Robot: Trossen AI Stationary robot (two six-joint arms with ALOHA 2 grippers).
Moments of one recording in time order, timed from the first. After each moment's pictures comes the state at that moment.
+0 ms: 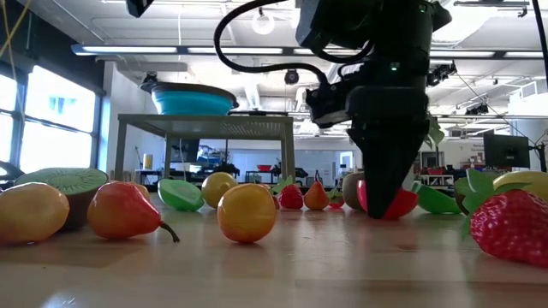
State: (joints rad) left arm -0.20 0.87 0.97 -0.42 -0.38 -0.46; right arm 0.26 1.94 1.24 -0.67 0.04 0.68
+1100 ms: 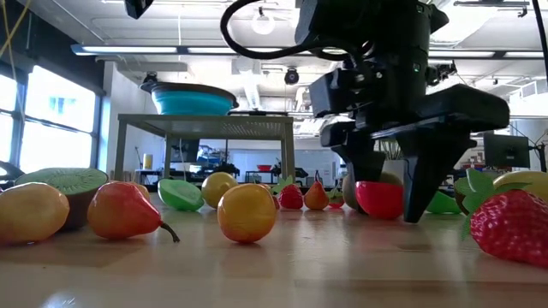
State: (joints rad) left arm -0.20 0.87 0.97 -0.43 -0.38 -0.48; right arm 0.25 1.94 1.24 -0.67 -0.02 -0.06
